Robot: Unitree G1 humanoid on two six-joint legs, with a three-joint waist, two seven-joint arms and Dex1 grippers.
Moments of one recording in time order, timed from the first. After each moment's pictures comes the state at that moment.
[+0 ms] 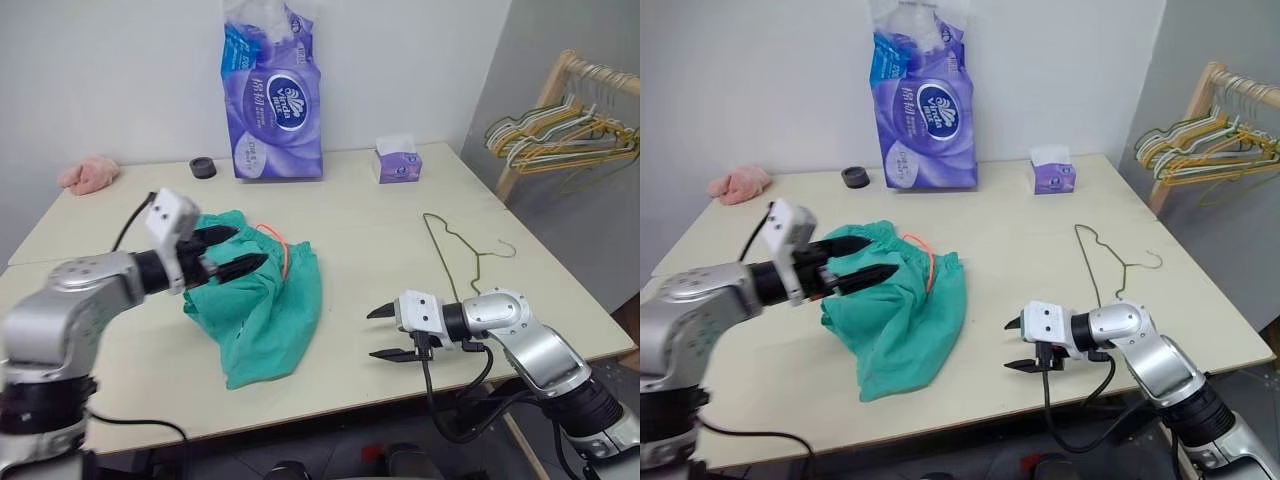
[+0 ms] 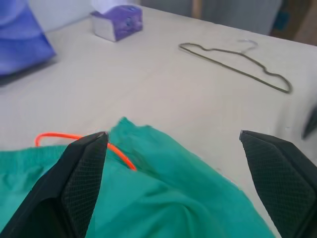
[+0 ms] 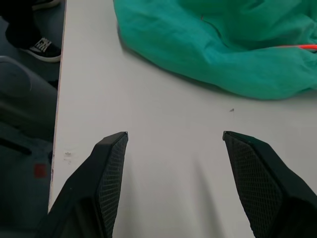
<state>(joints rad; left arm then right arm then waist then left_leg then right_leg) -0.39 0.73 0.14 -0.23 -0.52 0.84 -0.73 -0.34 -0.64 0.38 -0.26 0.08 0.31 1.13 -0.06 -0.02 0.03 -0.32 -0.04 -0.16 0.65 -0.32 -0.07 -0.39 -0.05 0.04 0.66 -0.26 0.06</state>
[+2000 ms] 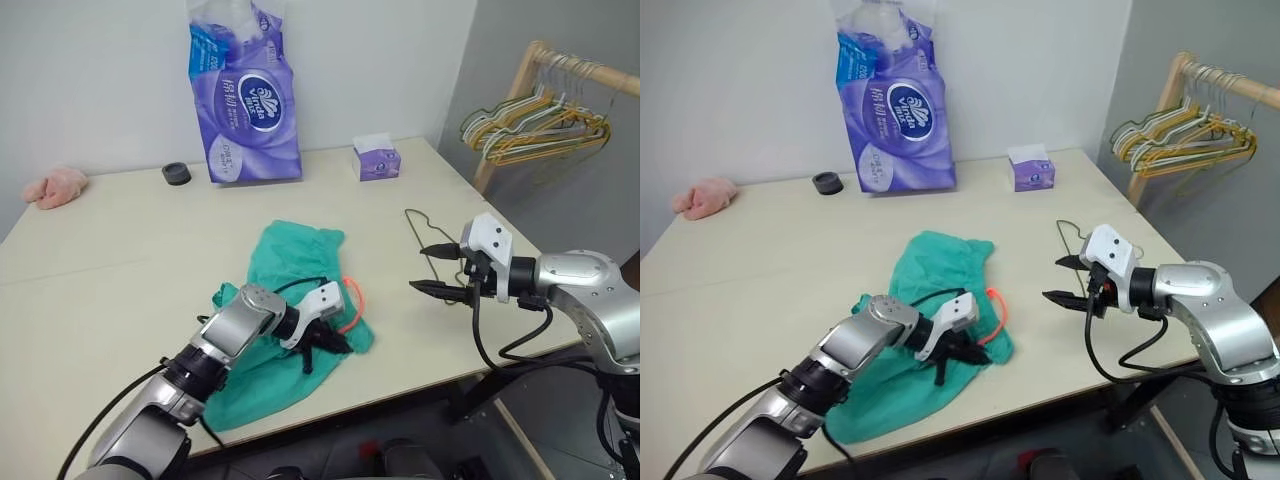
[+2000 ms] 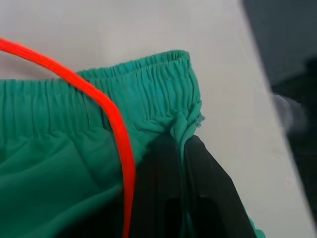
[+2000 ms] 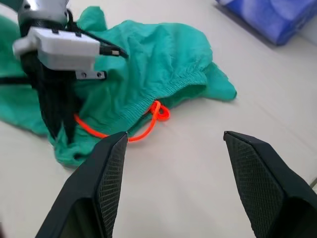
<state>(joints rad) -0.49 0.58 -0.52 0.03 -0.20 0.64 -1.30 -0.34 -0.81 0.04 -0.39 0.38 0.64 0.99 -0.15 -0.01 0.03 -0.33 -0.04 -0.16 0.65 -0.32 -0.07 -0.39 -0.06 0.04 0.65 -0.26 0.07</state>
